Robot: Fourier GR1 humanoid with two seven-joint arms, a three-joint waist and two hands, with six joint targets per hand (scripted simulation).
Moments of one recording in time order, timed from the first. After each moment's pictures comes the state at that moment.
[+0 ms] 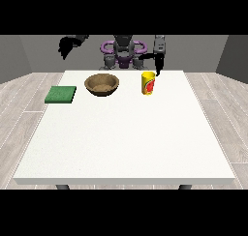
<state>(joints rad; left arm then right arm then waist) -0.14 0.04 -0.01 -1.49 -0.01 0.10 -0.21 -0.11 -0.15 -0.18 -1.75 -0.22 0.08 0.05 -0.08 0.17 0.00</state>
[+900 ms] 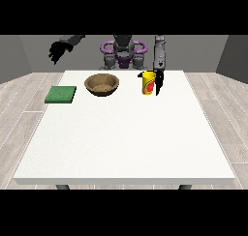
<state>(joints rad) -0.36 0.06 0.13 -0.86 0.01 0.06 -0.56 -0.15 -0.22 -0.26 -1.55 -0.28 0.19 -0.05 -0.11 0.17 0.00</state>
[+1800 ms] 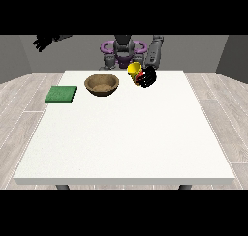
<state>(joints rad) -0.47 0.03 0.01 -0.71 -0.27 0.45 -0.49 -0.16 -0.37 -0.39 -1.43 -0.41 0.30 0.06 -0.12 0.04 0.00</state>
